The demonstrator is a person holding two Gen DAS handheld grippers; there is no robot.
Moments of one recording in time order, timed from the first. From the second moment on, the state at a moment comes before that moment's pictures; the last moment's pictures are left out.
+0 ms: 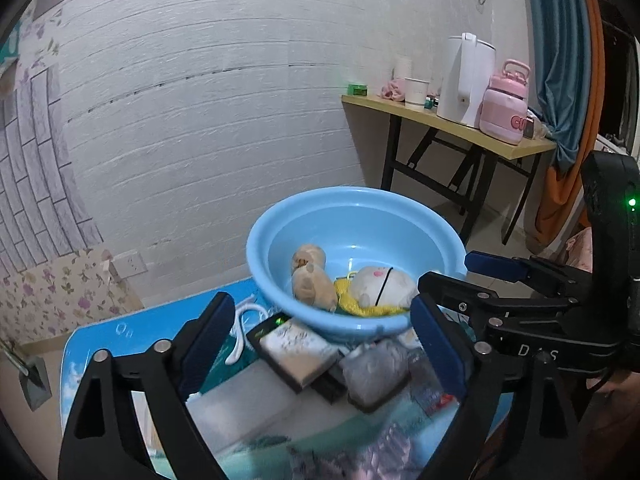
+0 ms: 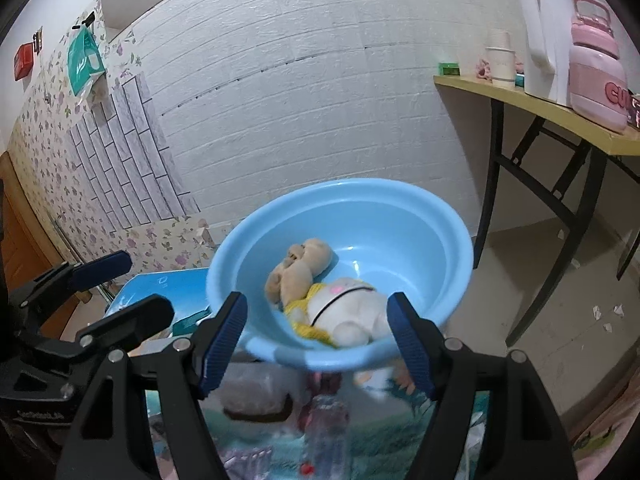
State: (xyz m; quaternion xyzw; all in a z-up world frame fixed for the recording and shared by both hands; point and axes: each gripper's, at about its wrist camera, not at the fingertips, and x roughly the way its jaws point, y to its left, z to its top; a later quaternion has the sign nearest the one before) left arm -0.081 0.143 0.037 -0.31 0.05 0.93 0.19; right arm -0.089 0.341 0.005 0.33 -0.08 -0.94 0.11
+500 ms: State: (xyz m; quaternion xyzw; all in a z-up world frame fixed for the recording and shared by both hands) left arm -0.030 0.080 0.040 -0.31 0.02 0.94 0.13; right arm -0.045 0.316 0.016 0.34 -0.07 -0.93 0.12
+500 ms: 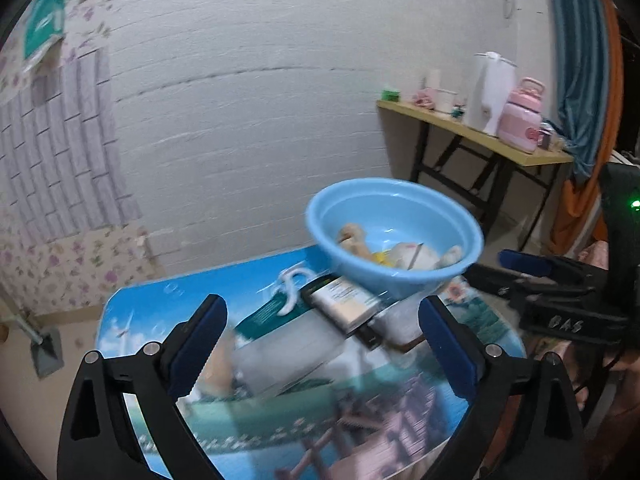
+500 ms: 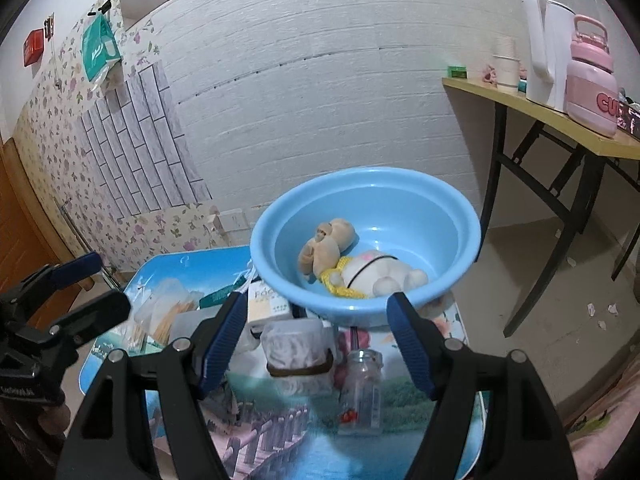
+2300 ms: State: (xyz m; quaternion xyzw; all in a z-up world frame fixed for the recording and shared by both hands) left arm -0.063 -0.057 -0.104 -0.44 0.01 0.90 -0.03; right arm -0.053 0.322 -0.096 0.48 -0.01 -0.88 0.06
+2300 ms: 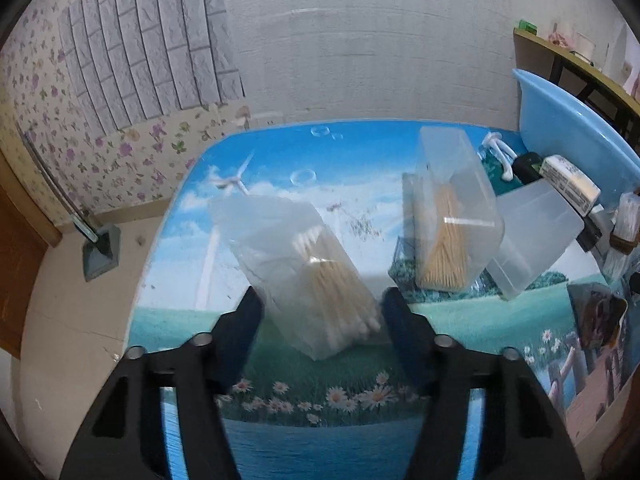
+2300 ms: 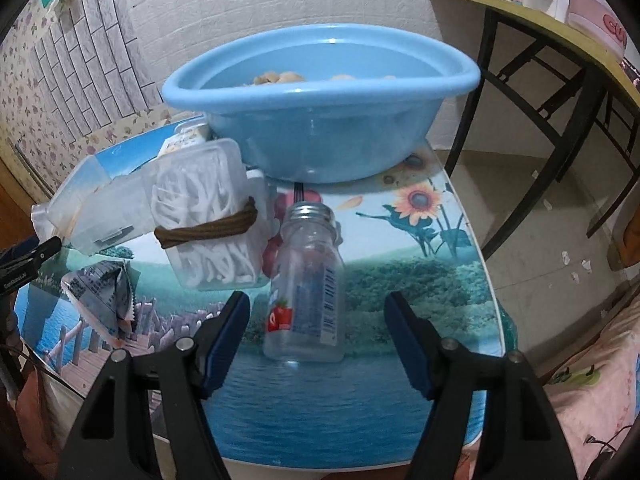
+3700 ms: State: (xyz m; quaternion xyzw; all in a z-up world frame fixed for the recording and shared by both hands) left arm -0.015 0.031 0.021 -0.33 0.02 0.94 0.10; right arm -0.018 0.327 -0.018 0.37 -0.05 -0.92 0.13
